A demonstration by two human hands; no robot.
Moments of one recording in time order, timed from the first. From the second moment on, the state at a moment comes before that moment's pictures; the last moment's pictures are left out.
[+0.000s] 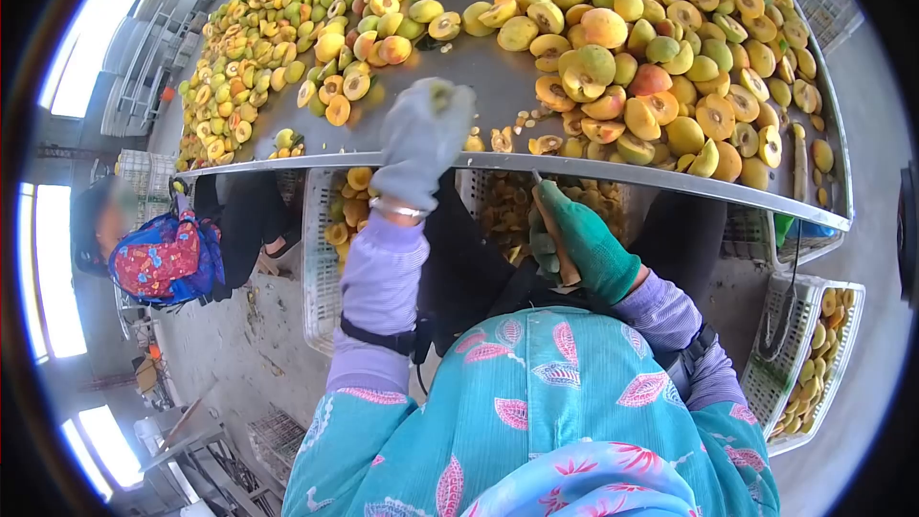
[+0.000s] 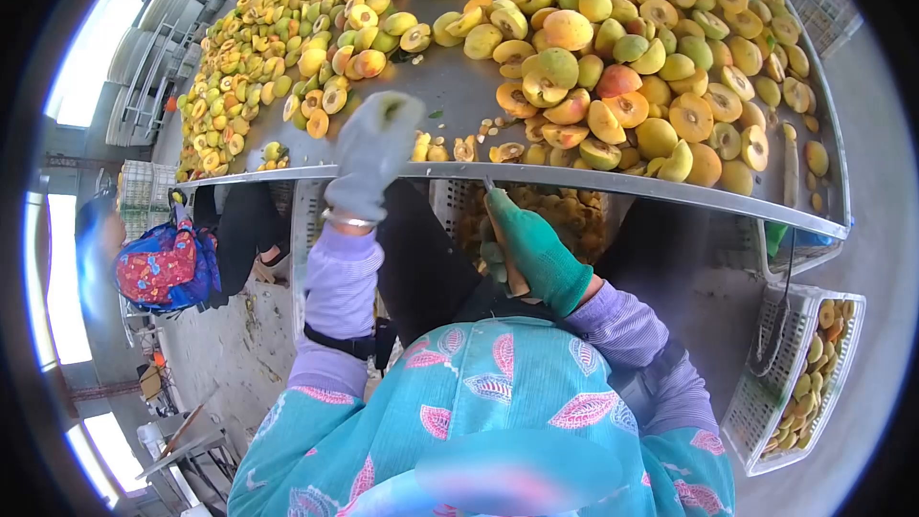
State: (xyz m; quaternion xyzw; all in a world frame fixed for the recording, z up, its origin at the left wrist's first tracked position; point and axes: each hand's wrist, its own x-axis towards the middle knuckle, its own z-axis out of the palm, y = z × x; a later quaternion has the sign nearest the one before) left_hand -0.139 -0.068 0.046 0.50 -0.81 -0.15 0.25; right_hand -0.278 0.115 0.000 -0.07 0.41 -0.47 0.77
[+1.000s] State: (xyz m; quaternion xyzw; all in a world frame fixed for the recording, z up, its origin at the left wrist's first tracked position) left_hand -0.200 -0.014 0.026 0.38 -0.40 -0.71 0.44; right_hand -0.270 0.071 -0.019 -0.47 0.59 -0.56 0.34
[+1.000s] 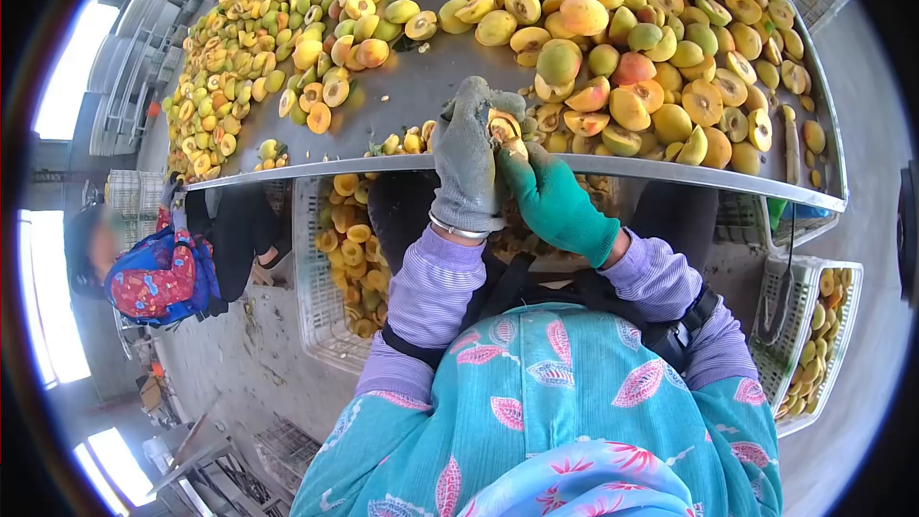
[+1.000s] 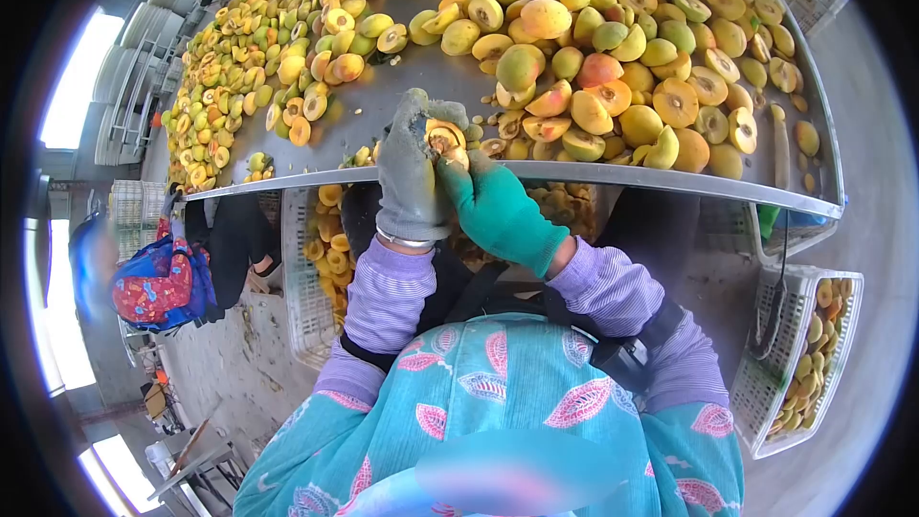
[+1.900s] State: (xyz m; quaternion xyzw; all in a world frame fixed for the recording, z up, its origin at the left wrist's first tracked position) left_hand -0.195 0.000 0.037 0.33 -0.51 -0.68 0.42; right_hand -0.277 0.081 0.034 -0.17 0.42 -0.58 0.67
